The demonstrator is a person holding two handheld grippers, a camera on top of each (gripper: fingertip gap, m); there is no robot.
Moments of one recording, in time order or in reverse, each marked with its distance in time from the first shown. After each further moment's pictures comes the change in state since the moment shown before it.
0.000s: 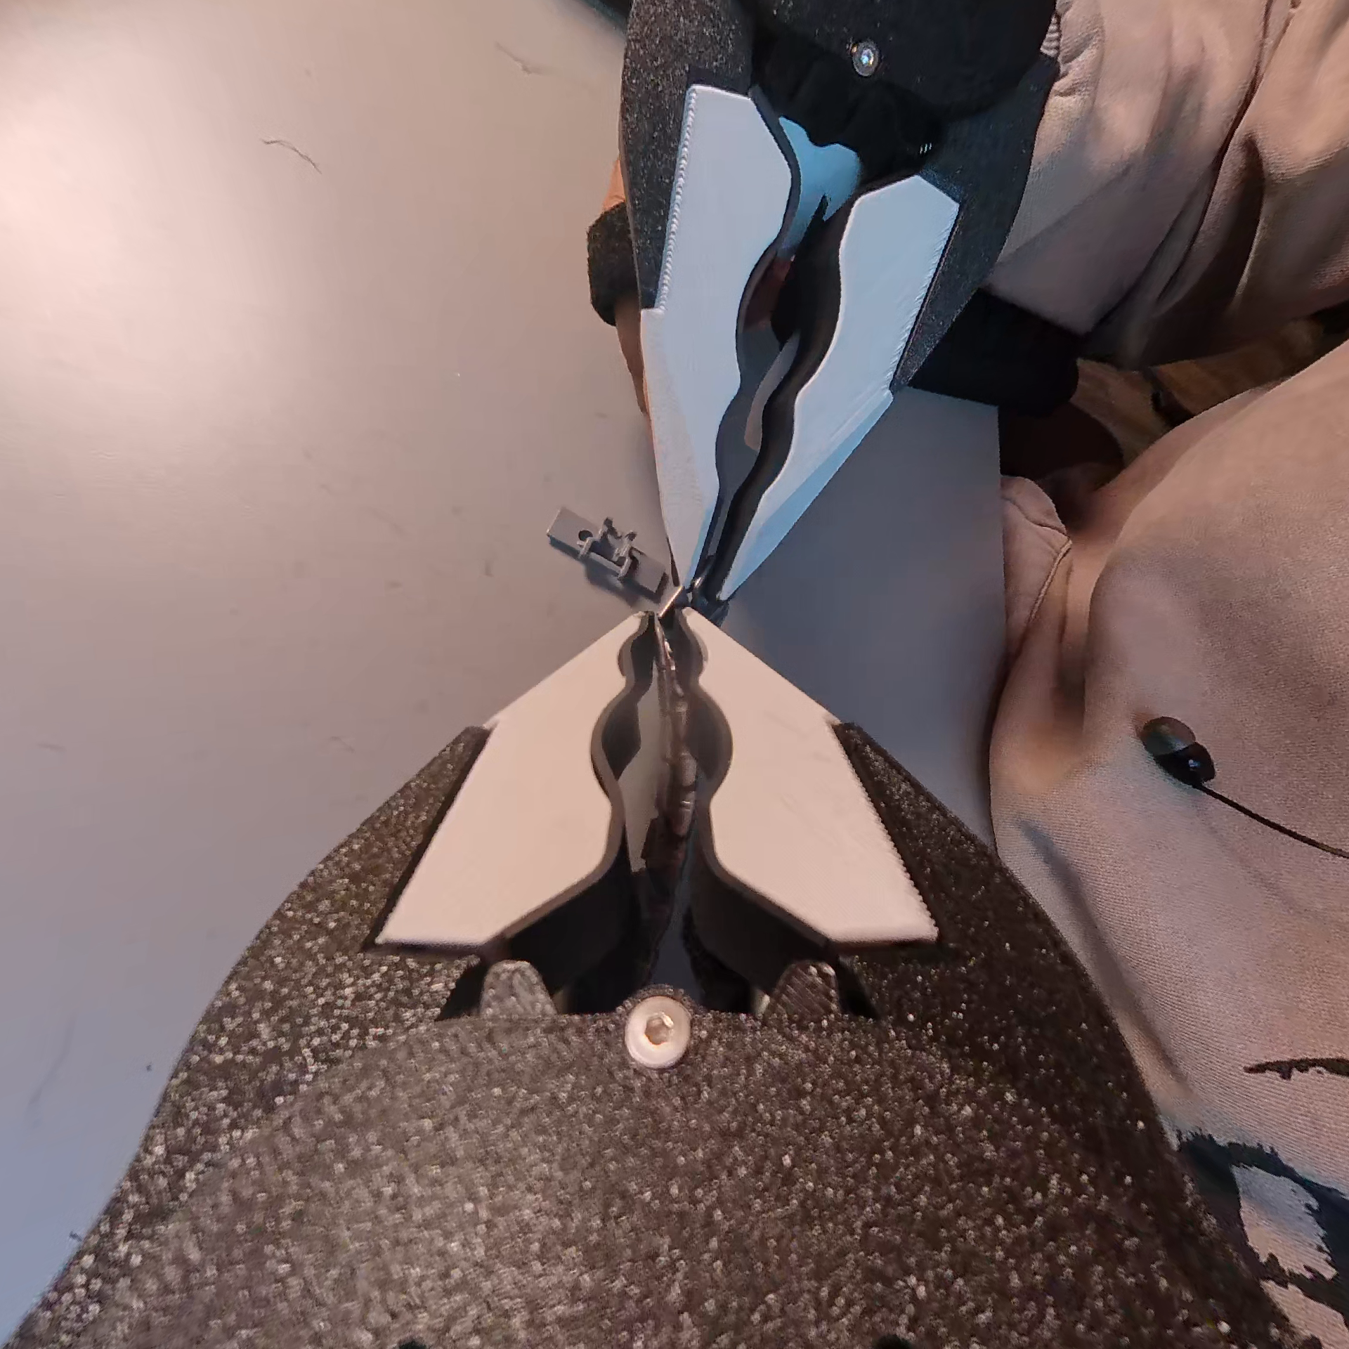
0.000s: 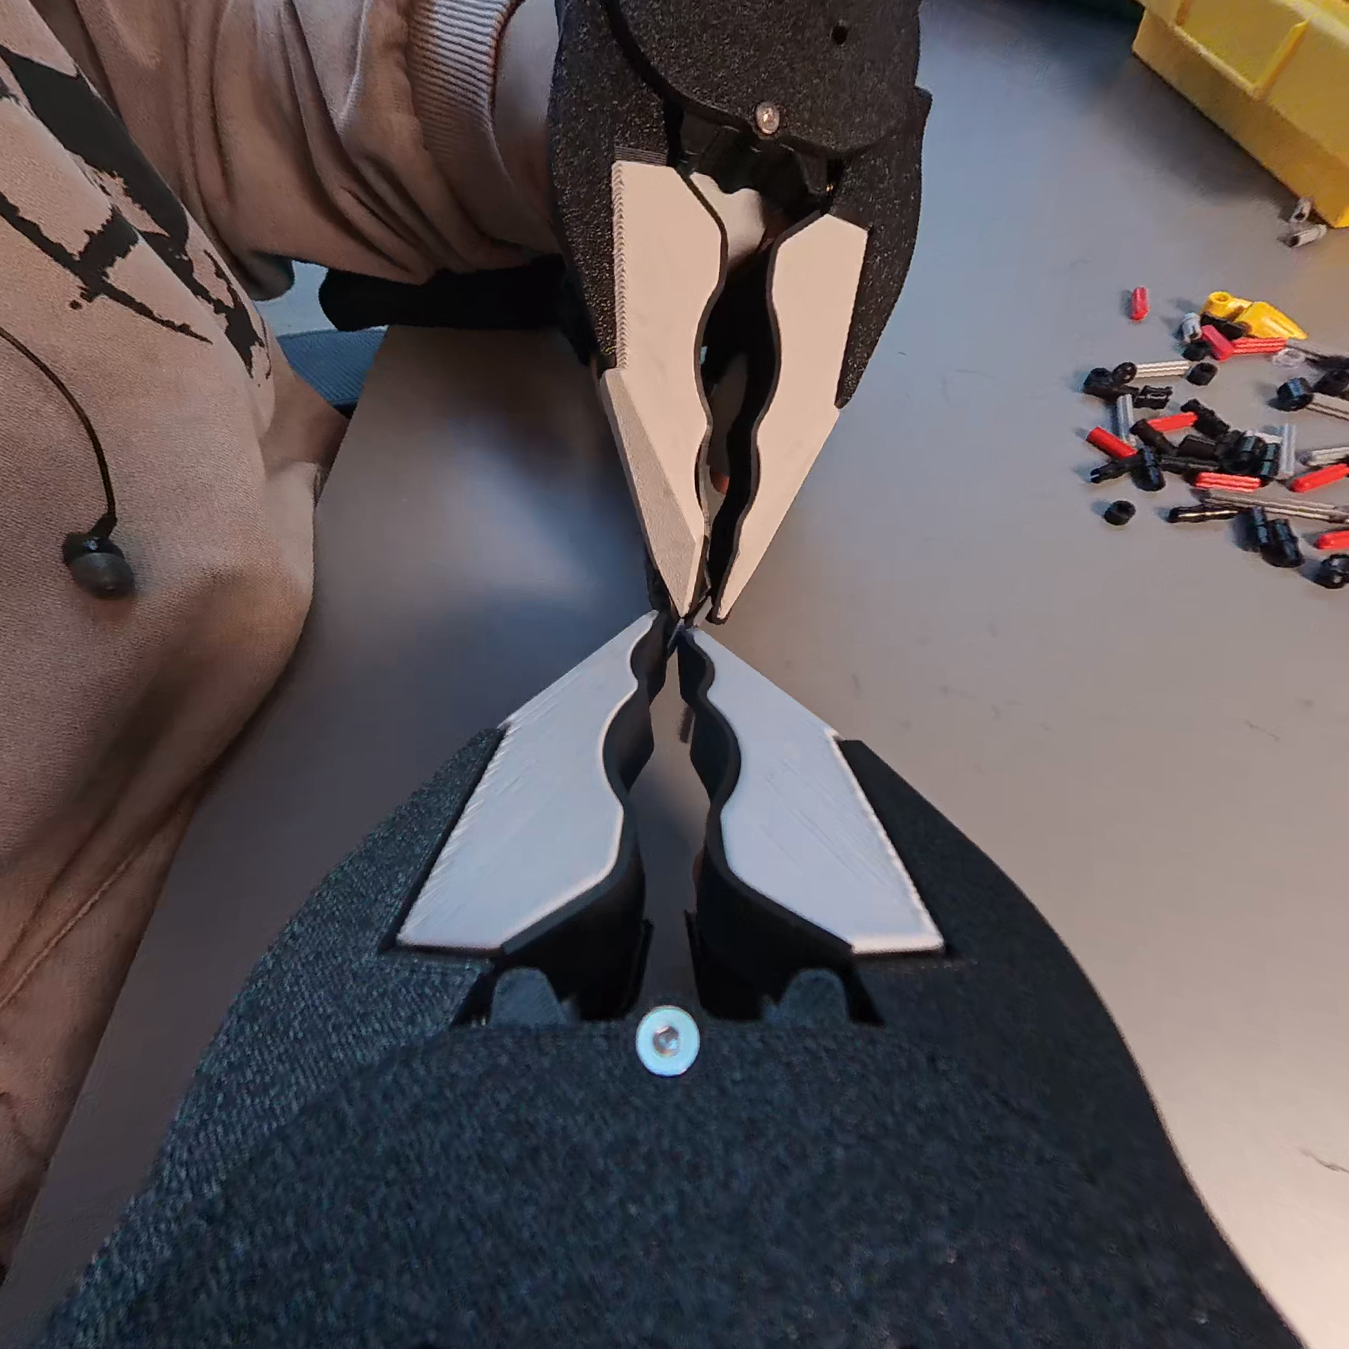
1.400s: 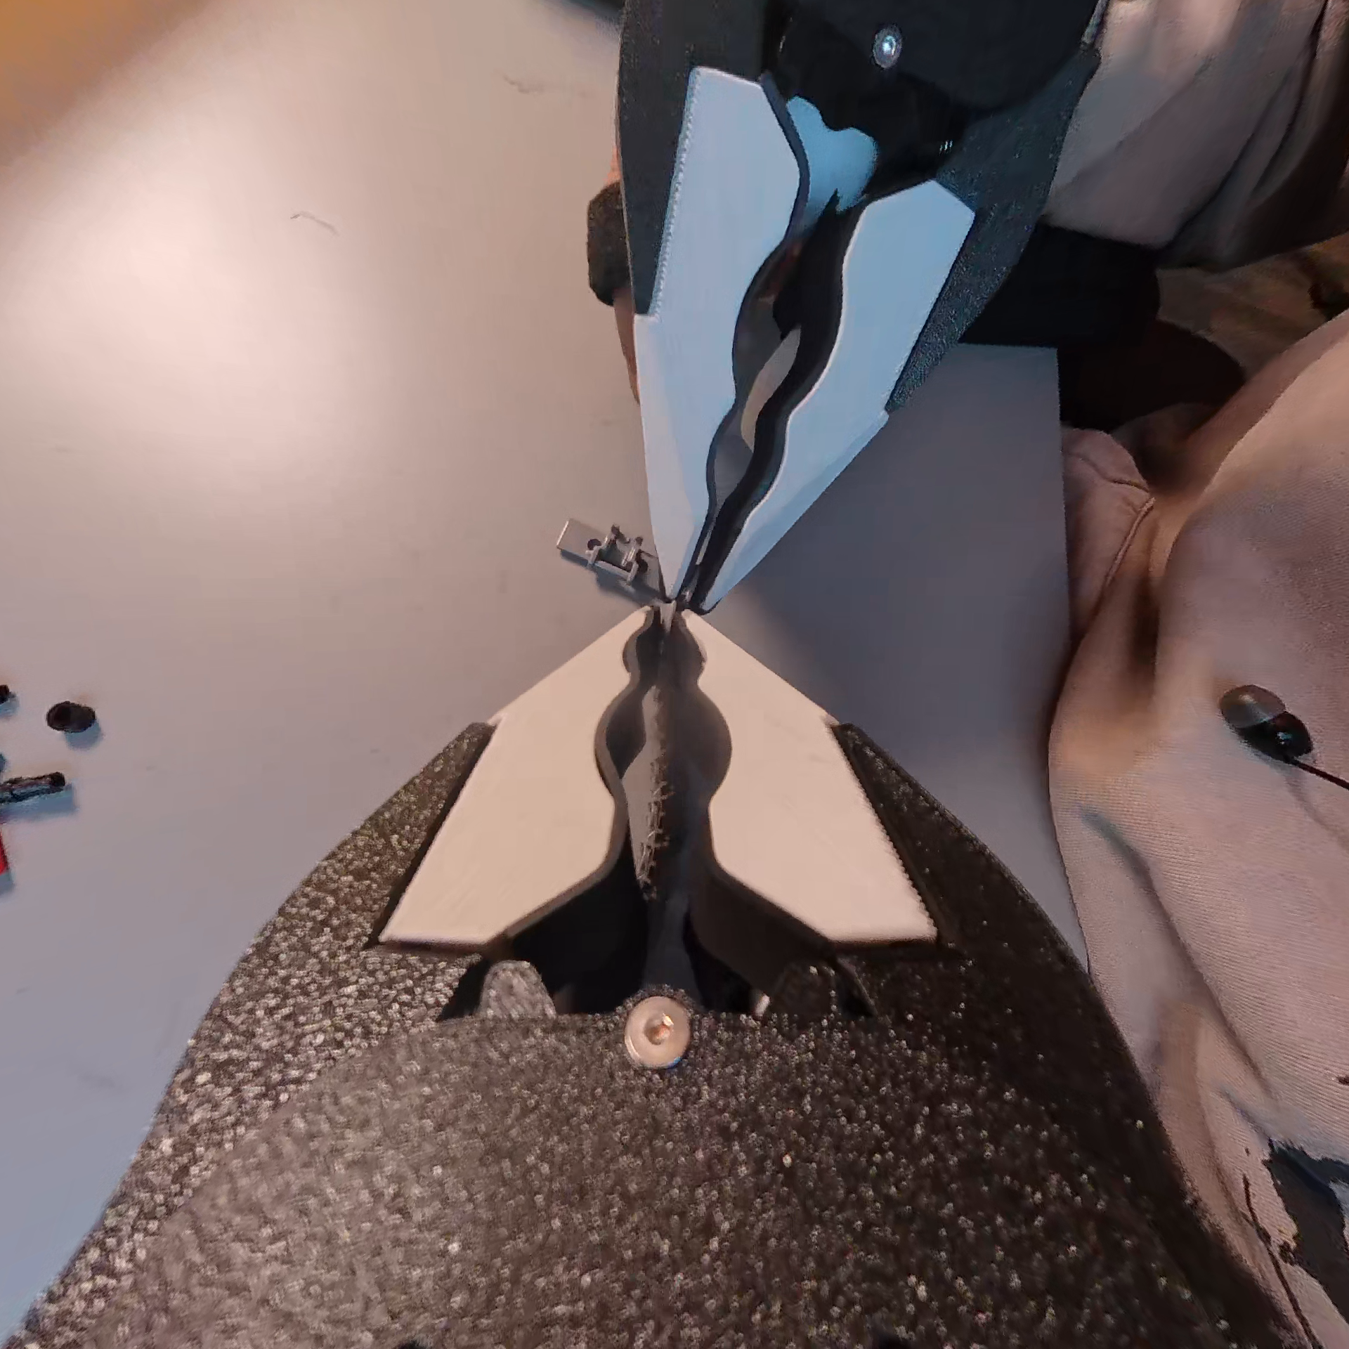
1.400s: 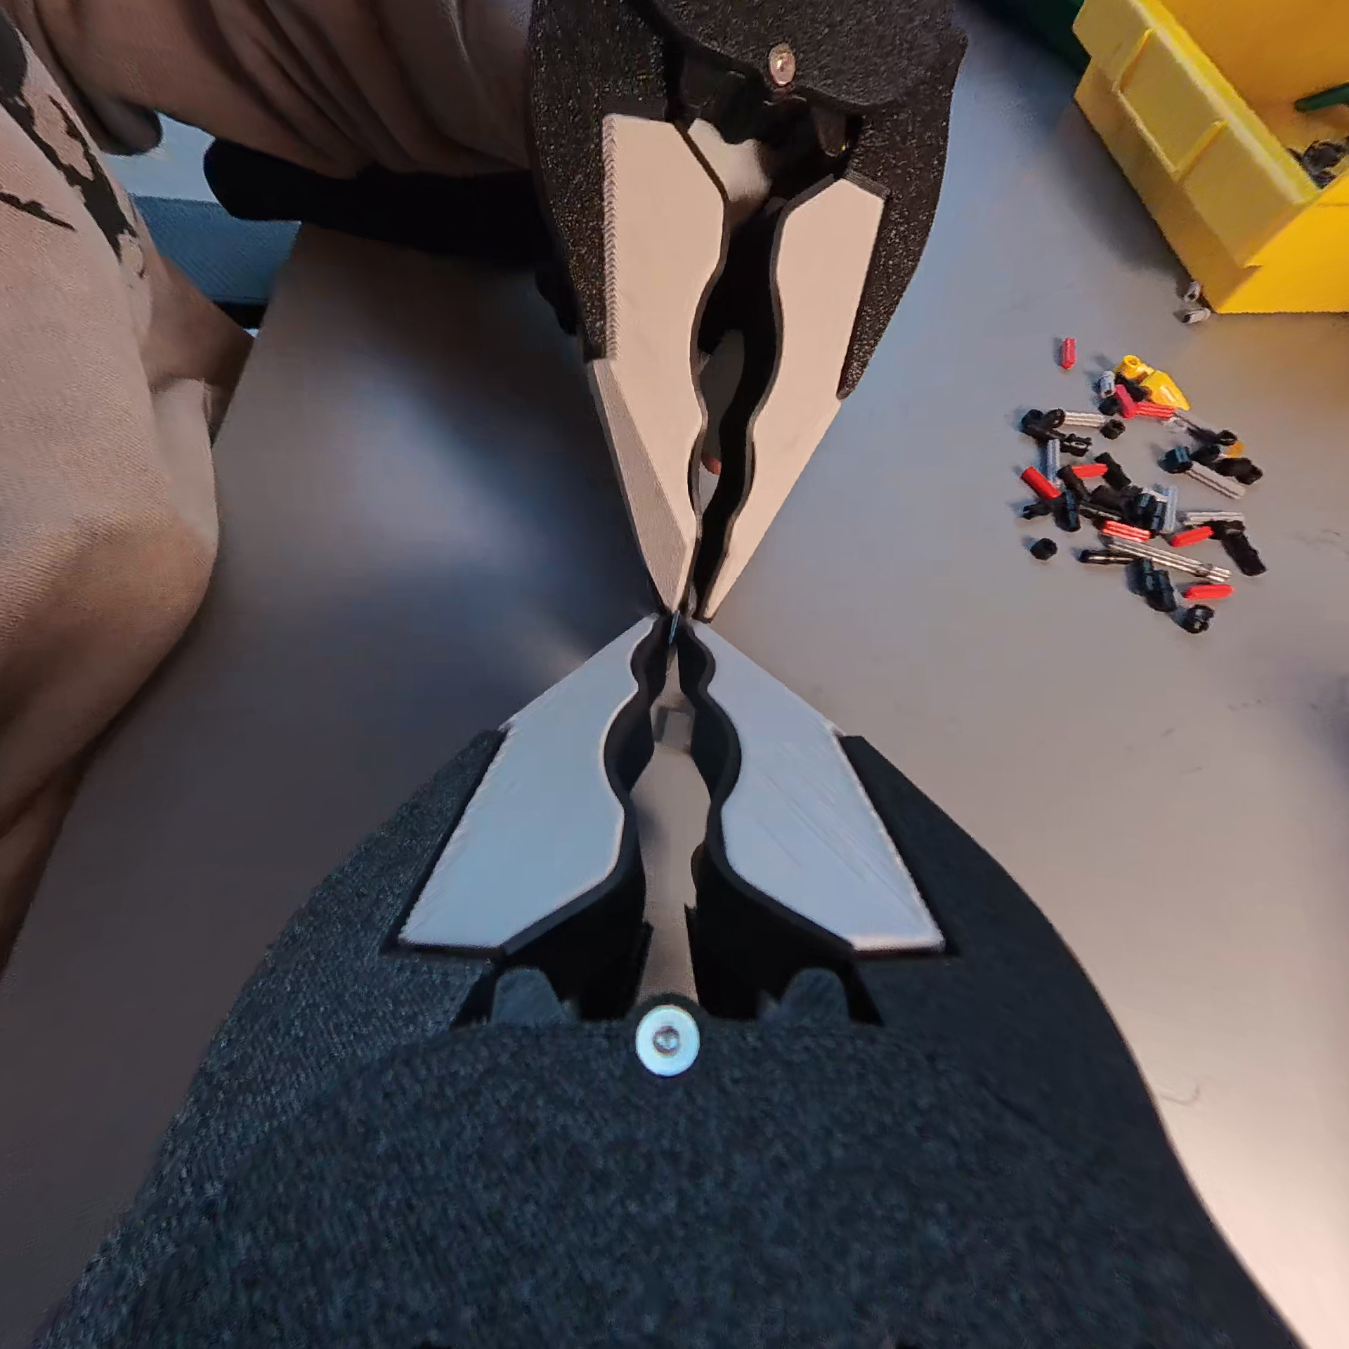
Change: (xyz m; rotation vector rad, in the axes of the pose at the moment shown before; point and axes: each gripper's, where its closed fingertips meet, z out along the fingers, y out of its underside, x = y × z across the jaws) left arm 0.000 -0.002 -0.002 -0.031 -0.095 0.131; right arm 0.003 0.000 0.003 -0.077 0.133 -0.159
